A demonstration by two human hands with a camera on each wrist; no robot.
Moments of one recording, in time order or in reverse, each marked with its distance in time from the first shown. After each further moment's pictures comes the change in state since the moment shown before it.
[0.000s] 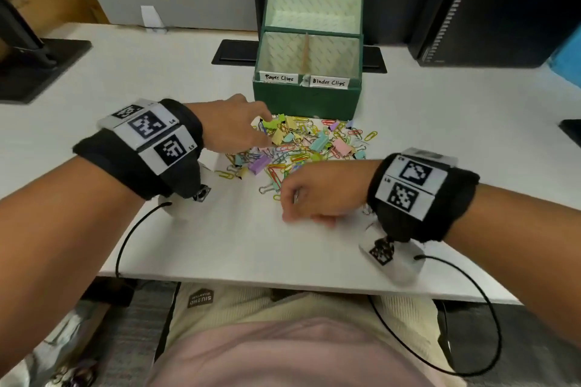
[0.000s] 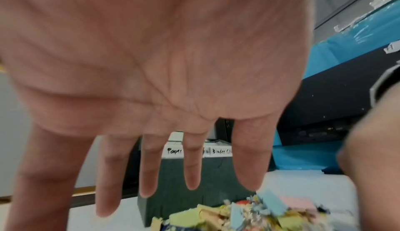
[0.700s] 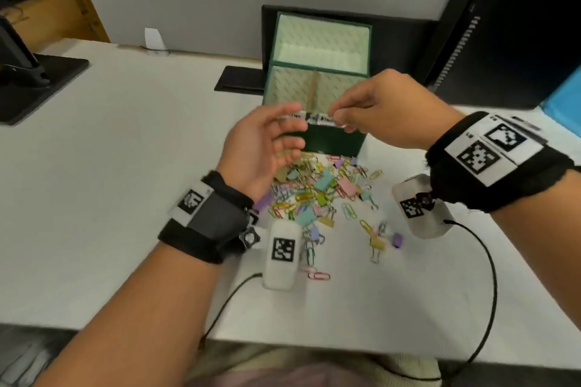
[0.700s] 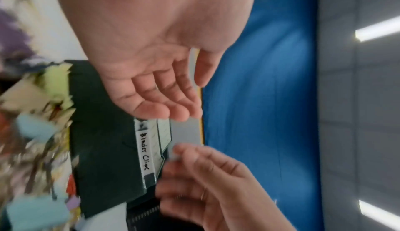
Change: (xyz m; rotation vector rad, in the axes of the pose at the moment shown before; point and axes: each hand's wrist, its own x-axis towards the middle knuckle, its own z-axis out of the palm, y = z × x) left_hand 0.027 0.028 0.022 -1.960 0.260 0.262; right_hand -0.025 0.012 -0.115 -0.030 0.802 0.058
